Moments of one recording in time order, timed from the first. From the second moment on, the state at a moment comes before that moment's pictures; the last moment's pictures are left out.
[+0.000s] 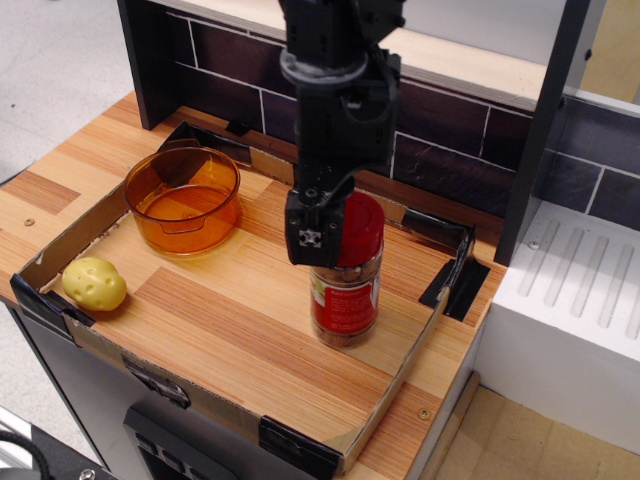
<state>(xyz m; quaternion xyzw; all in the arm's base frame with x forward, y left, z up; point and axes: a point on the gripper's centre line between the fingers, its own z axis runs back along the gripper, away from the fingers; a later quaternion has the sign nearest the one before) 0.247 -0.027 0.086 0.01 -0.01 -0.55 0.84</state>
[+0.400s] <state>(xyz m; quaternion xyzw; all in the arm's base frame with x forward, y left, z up) 0.252 -0.034 0.086 0.02 -0.02 -0.52 0.85</state>
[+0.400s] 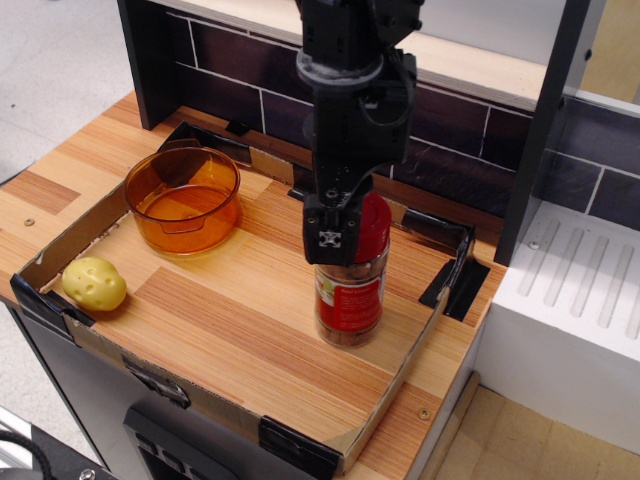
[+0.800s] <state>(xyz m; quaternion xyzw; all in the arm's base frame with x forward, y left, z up) 0.261 -0.036 0.086 0.02 -0.04 -0.48 0.88</state>
